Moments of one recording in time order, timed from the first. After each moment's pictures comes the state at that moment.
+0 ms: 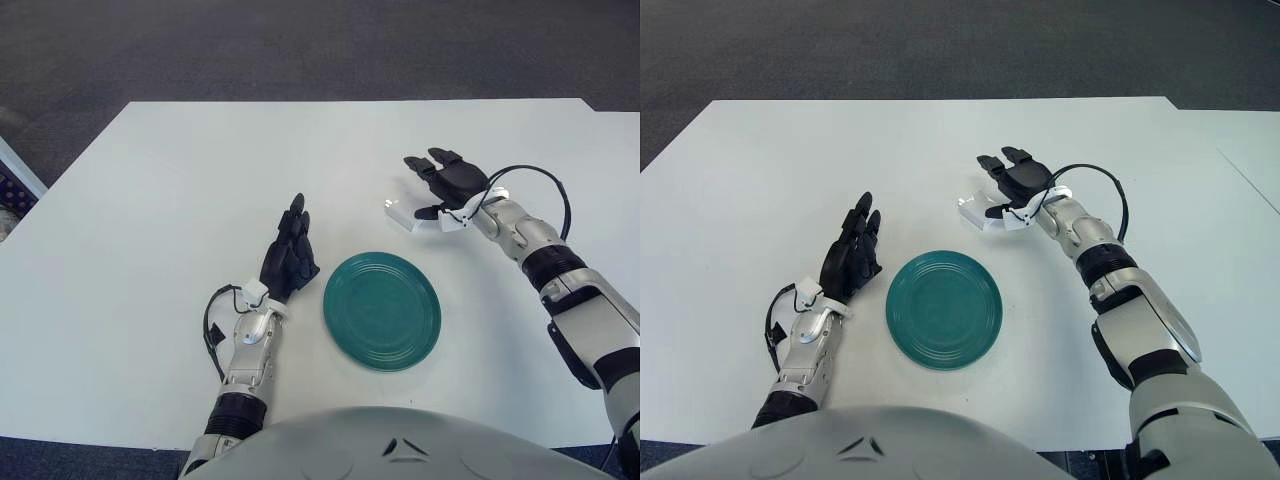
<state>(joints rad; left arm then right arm) 0.09 -0.11 -0.09 0.30 -0.14 -0.34 -0.24 -0.70 -0.52 0.54 0.86 -0.92 -0.39 -0.20</state>
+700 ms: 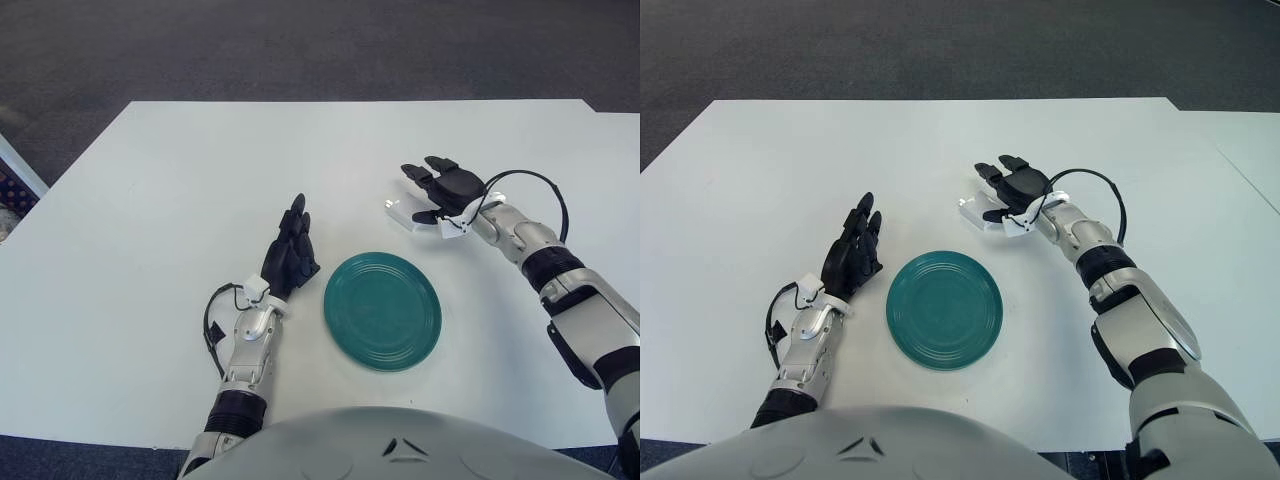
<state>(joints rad) 0.09 -0.11 -0.09 0.27 -0.12 -0.27 -0.22 -0.68 -0.54 0.57 0.83 -0.91 -0.42 -0.19</state>
